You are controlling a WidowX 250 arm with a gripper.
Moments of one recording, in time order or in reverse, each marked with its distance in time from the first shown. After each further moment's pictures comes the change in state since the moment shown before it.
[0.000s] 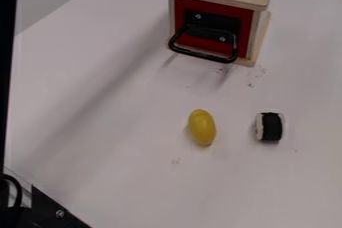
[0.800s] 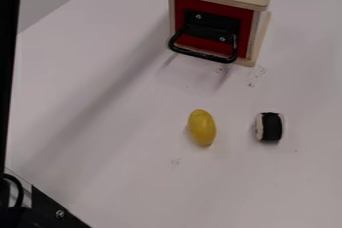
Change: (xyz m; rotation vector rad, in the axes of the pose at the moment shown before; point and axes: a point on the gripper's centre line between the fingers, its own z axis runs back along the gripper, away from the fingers) arm -0.017 -0.019 -0.006 -0.090 0.090 0.031
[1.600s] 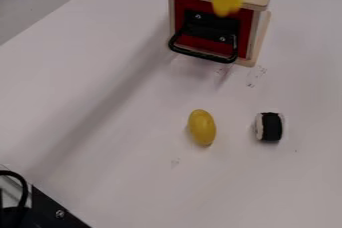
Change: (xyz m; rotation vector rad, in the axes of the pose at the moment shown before) arm -0.017 -0.015 0.053 0.058 -0.076 -0.012
